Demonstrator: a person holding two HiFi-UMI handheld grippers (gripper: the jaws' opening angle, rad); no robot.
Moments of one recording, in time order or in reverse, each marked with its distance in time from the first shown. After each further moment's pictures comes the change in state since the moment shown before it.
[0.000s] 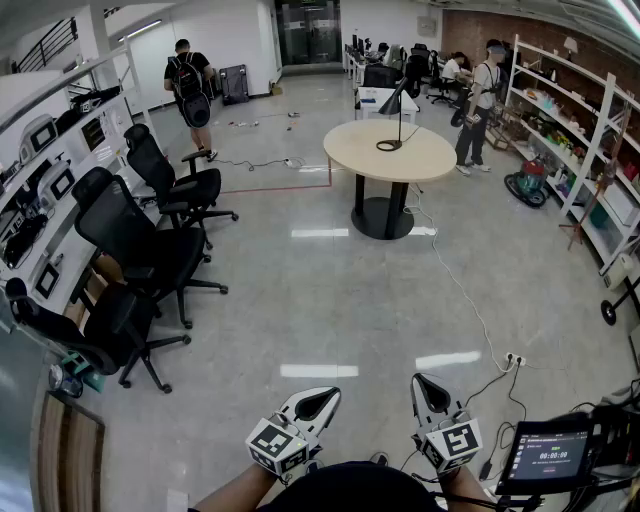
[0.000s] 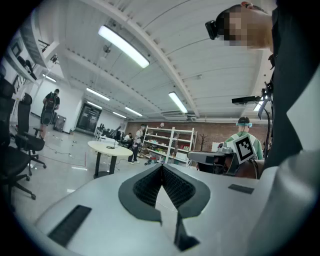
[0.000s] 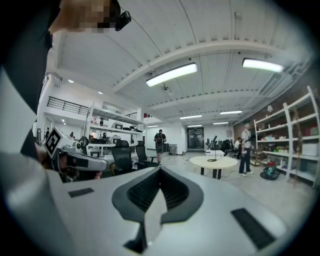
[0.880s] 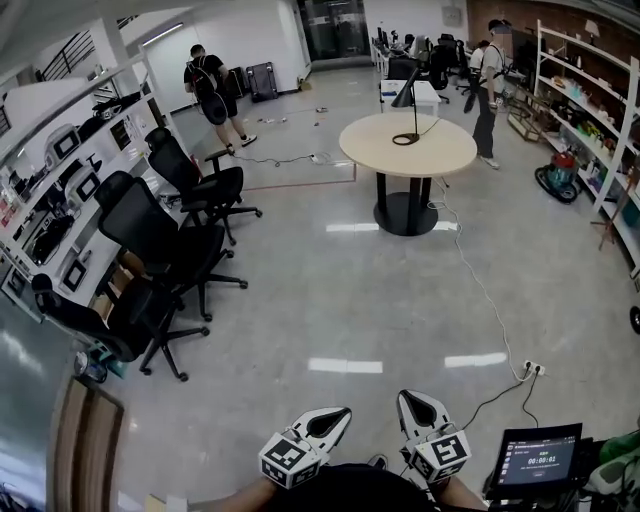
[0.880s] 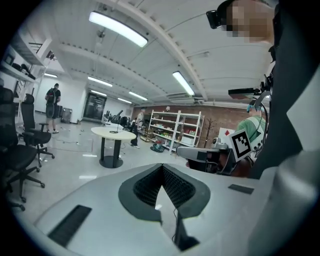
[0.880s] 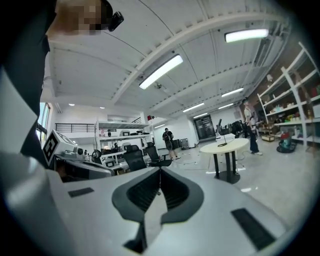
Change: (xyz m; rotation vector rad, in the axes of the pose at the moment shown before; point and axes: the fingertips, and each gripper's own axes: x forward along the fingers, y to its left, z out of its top) left arm 0.067 -0.085 -0.056 -0.023 0.190 0.087; right arm -0.029 -0.051 -0.053 0.197 0.029 0.173
